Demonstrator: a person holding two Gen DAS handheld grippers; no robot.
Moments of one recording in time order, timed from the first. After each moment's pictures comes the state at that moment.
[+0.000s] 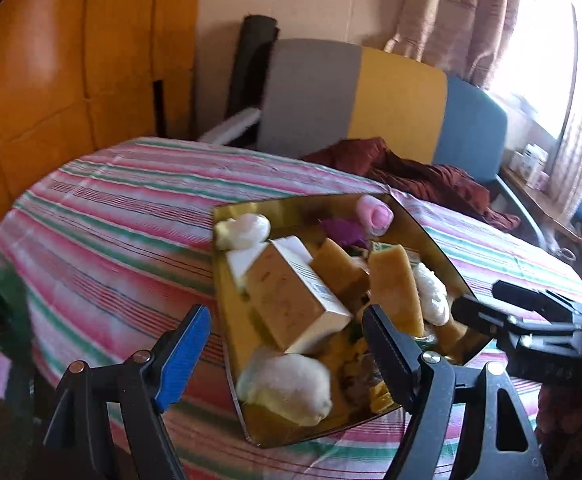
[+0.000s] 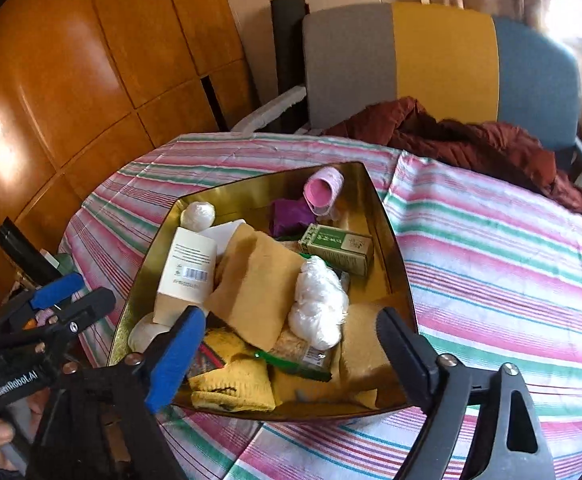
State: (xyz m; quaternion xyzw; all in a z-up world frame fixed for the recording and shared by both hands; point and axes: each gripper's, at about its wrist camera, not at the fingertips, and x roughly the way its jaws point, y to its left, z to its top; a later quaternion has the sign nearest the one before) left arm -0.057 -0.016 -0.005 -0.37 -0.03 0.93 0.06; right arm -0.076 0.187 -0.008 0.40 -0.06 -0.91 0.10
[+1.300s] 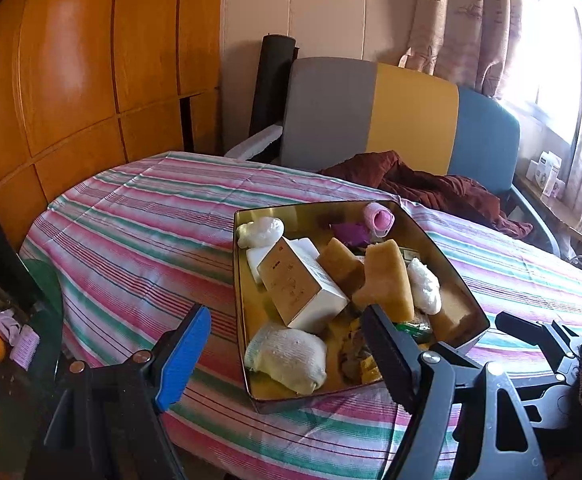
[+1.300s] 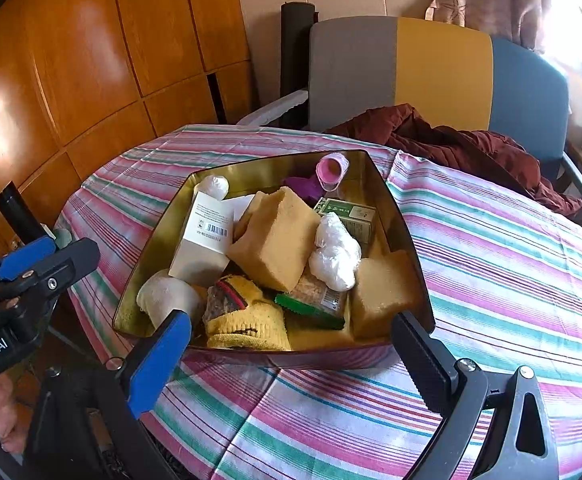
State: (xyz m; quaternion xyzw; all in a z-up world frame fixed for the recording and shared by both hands) left arm -0.011 -0.001 0.008 -0.34 -0.02 0.94 0.02; right arm -0.026 0.164 -0.017 0.39 -0.03 -0.92 0.08
